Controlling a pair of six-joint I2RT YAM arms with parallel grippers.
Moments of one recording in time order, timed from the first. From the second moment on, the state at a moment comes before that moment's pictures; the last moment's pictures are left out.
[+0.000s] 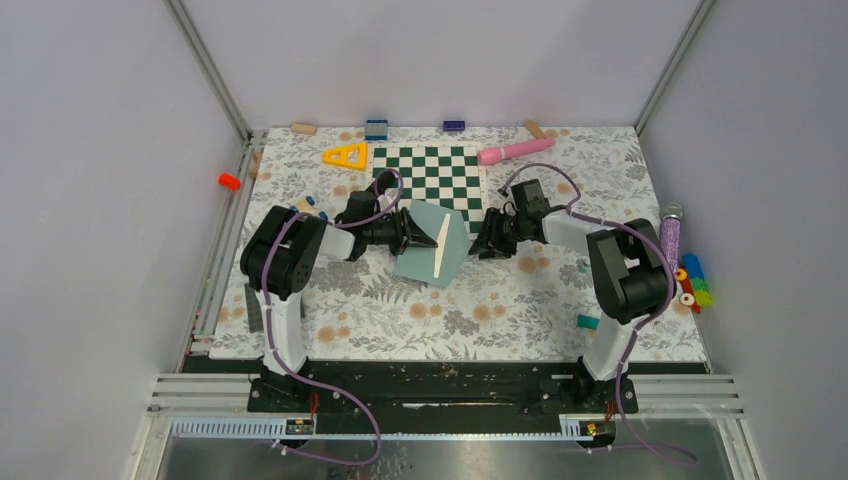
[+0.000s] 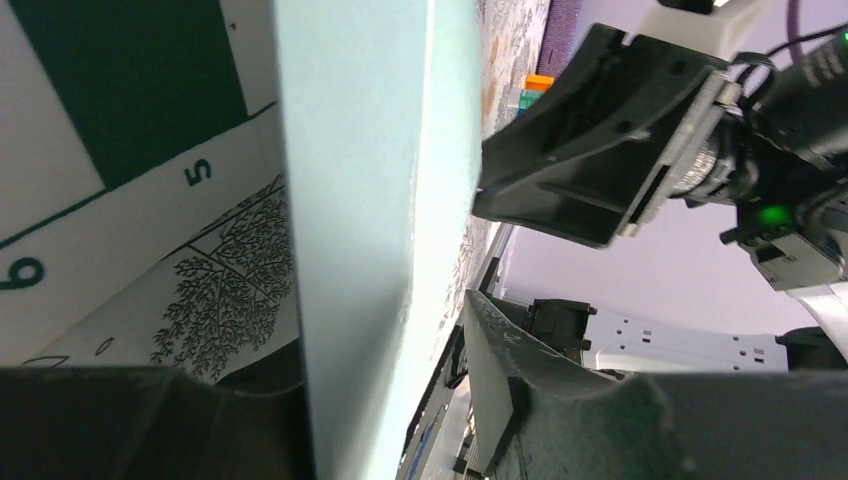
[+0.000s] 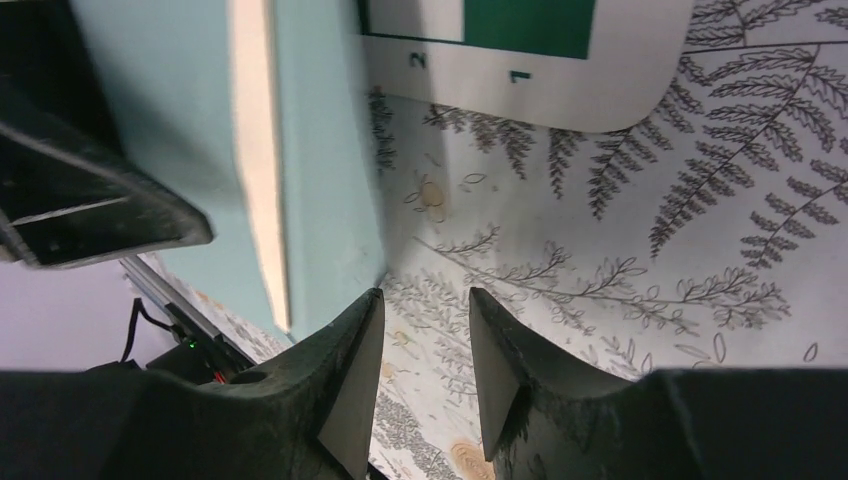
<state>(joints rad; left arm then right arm) -0.34 2.03 0.92 0.51 0.91 -1.02 0.31 1.80 1.01 -0.23 -0.51 0.57</state>
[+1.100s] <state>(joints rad) -0.34 2.03 0.91 0.63 0.92 -1.10 0.36 1.89 0.96 0.12 -0.76 0.84</state>
